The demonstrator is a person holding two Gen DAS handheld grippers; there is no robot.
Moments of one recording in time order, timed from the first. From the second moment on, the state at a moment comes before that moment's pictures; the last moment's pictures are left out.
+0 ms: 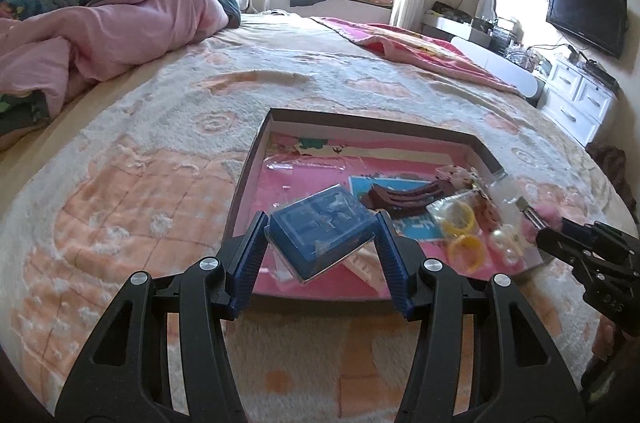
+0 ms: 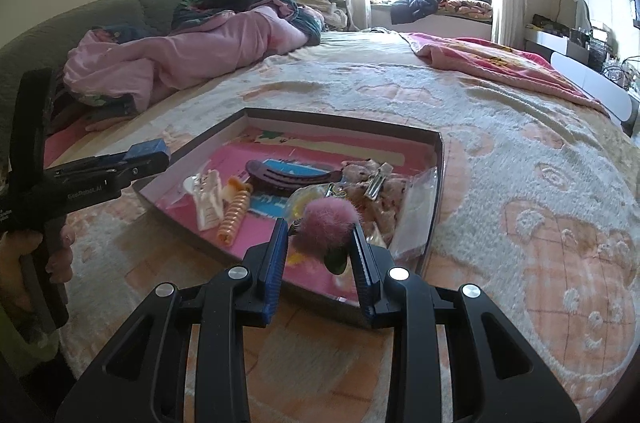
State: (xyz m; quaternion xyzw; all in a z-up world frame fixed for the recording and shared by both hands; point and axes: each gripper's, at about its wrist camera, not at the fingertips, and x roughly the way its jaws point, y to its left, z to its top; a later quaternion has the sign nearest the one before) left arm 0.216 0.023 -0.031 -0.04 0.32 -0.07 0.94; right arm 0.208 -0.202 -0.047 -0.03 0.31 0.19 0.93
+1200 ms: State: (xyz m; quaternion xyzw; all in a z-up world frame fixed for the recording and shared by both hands) left arm 0.264 0.038 -0.051 -0.06 0.34 -0.05 0.94; right arm 0.239 -0.178 -0.063 -0.05 0.31 0.20 0.93
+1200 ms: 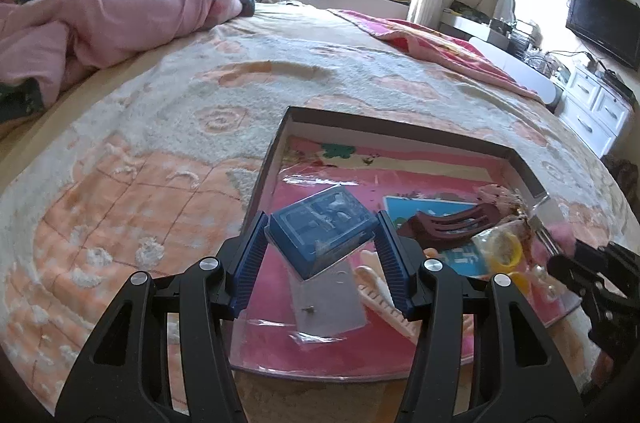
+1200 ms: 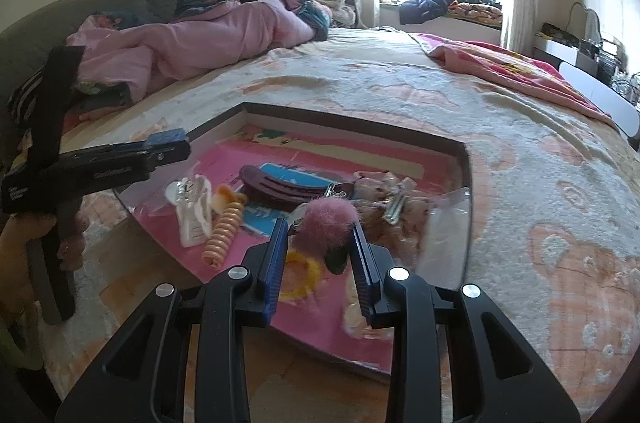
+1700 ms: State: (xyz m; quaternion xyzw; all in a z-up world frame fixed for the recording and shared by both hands) left arm 0.268 0.045 -0.059 -0.07 0.35 -0.04 0.93; right arm 0.234 -0.156 -0.075 -0.05 0.34 0.24 0.91
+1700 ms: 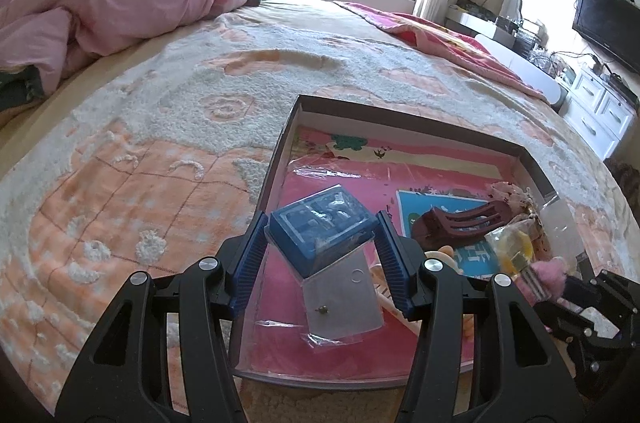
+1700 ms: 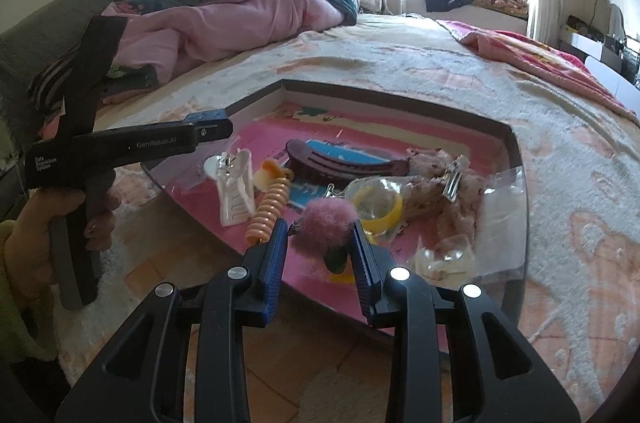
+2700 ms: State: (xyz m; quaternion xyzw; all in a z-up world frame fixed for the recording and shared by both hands) left arm 0.255 0.028 -0.046 -0.06 0.35 -0.07 0.93; right arm 0.220 -0.170 -0.068 -0.03 0.33 0.23 0.92
